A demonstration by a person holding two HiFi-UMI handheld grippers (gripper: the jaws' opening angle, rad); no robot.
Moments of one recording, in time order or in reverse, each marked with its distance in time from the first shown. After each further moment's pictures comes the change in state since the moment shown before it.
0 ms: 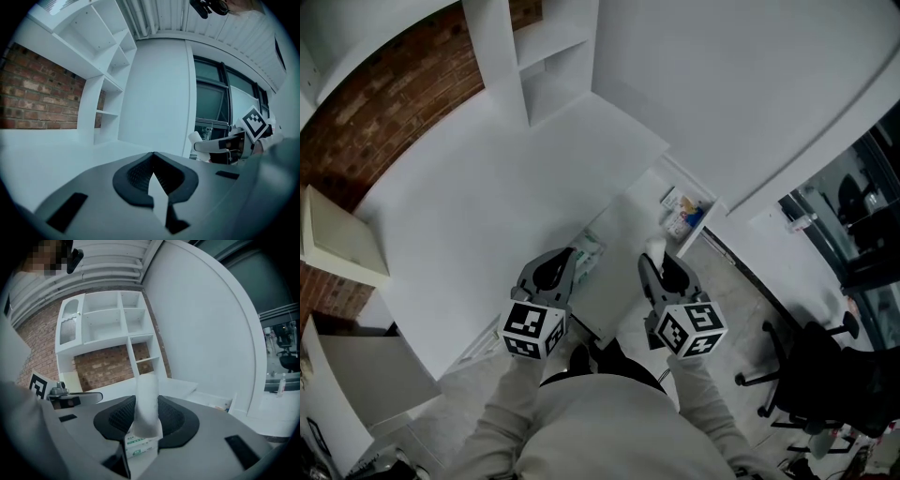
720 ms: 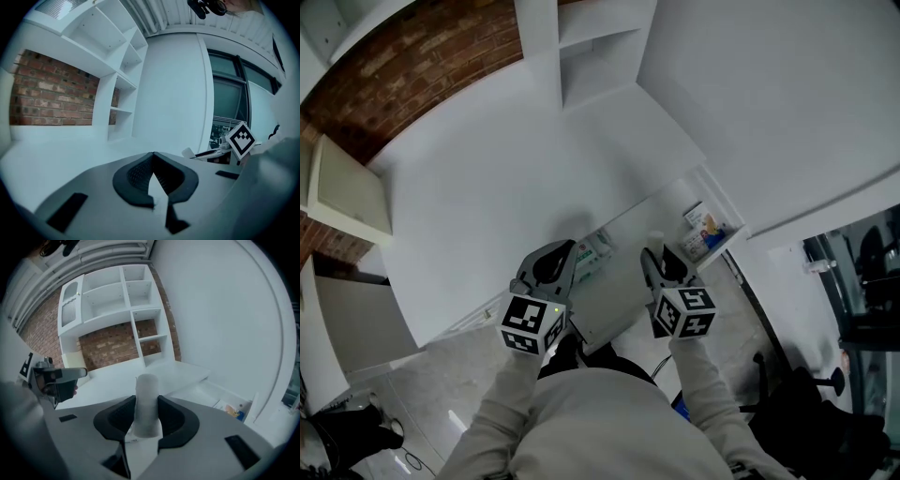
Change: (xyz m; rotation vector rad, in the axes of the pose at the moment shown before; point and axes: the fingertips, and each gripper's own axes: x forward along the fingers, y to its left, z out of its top) left arm 0.026 0.026 -0.008 -0.034 0.034 0.177; right arm 0.089 -0.046 -0.046 -0.097 0.243 0.142
